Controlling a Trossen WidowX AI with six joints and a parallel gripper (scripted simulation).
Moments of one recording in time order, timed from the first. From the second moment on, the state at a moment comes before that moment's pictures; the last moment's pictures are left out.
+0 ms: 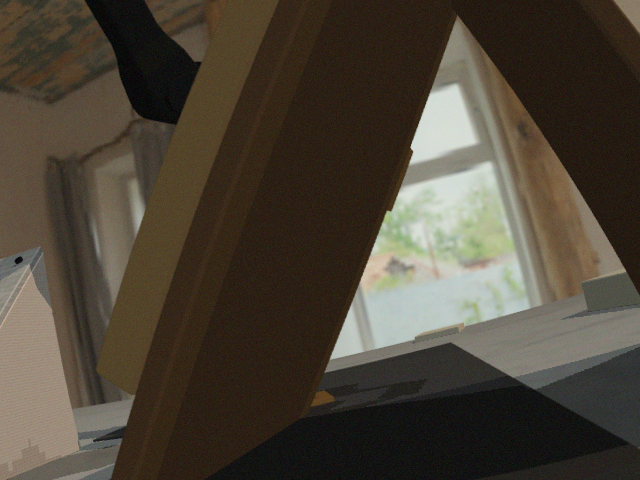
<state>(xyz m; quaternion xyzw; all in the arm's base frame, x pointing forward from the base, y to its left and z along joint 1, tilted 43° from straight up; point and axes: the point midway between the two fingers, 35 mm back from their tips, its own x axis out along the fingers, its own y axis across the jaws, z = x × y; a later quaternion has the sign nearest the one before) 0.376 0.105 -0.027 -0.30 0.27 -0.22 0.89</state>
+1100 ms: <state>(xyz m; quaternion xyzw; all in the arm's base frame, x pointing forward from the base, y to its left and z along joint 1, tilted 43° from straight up) 0.372 0.092 -0.016 -0.30 0.27 -0.22 0.89</state>
